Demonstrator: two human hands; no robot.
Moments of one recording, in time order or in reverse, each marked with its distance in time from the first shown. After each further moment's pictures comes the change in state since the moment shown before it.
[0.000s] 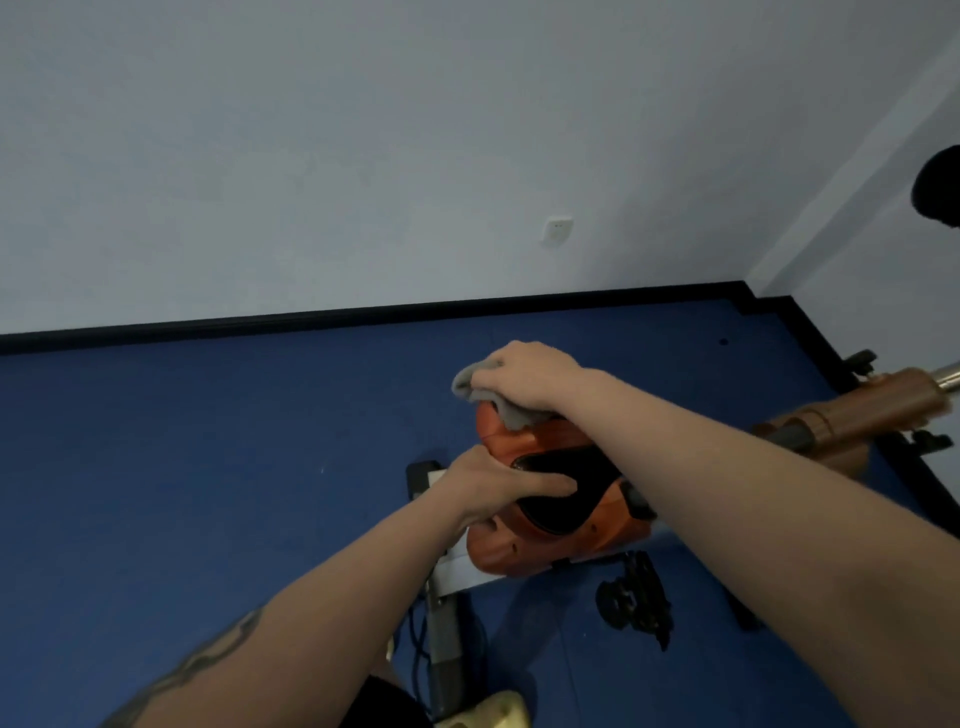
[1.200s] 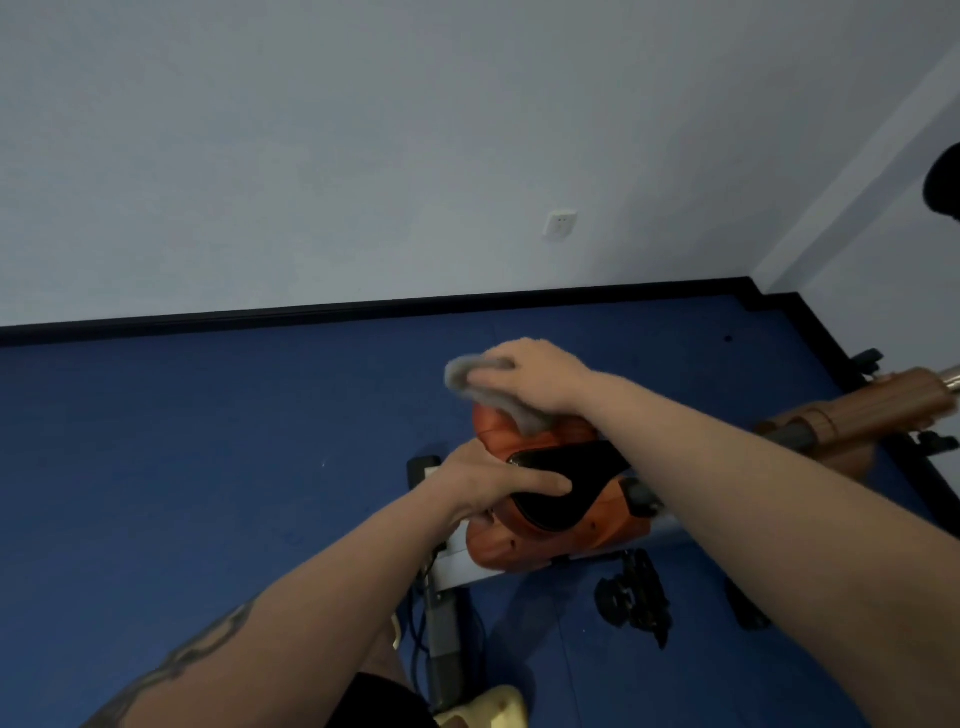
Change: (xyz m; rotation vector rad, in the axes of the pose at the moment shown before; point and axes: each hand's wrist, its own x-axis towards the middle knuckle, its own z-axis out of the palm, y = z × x) left_hand 0.008 0.000 -0.002 -0.036 -0.032 0.054; right_hand -0.010 0.016 0.005 0.114 0.071 -0.160
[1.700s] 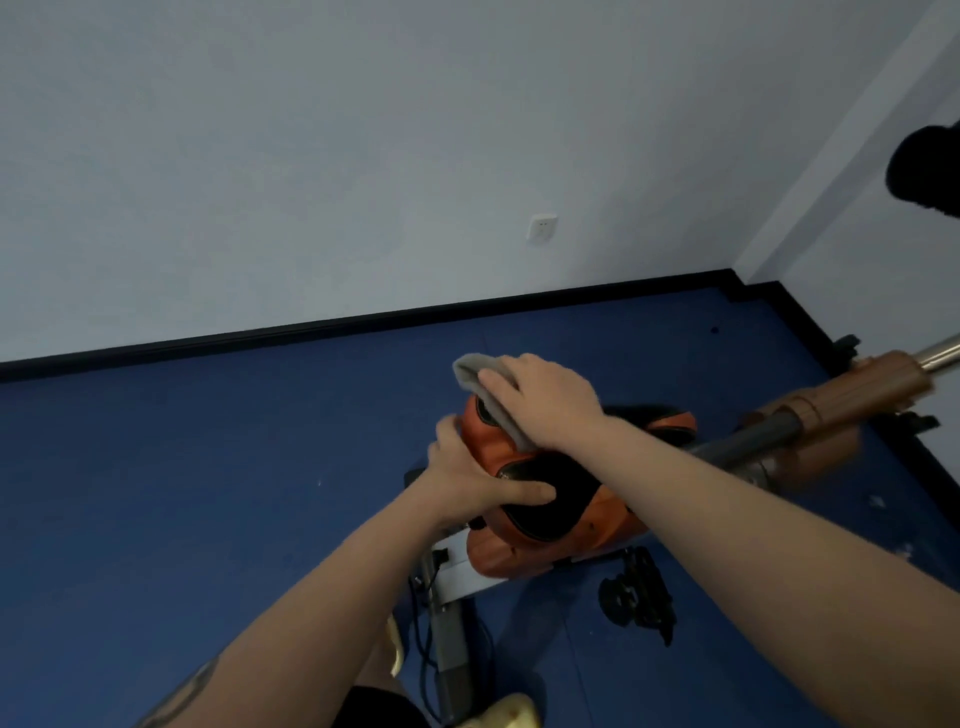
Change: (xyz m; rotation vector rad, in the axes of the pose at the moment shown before) left_hand -0.018 0.014 -0.006 0.069 0.158 -0.015; right_hand -0.019 0.011 0.023 -0.194 0.320 0.122
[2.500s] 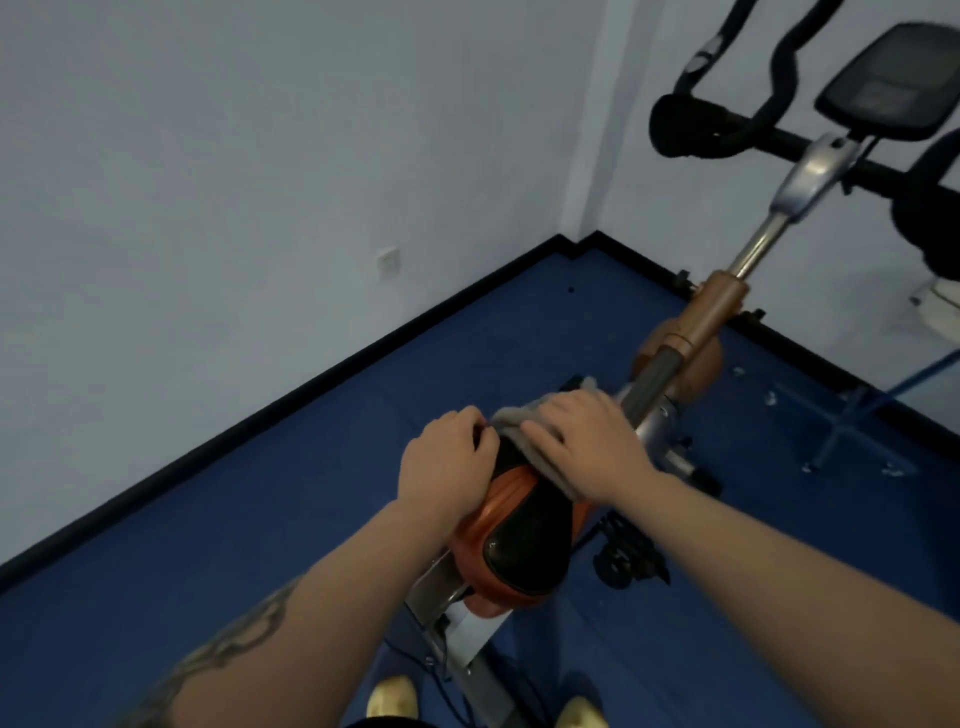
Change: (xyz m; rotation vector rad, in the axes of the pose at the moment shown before) left_hand 0.079 0.063 0.003 0.819 0.067 0.668; right_hand -0.069 0.045 -0.020 -0.103 0.210 0.403
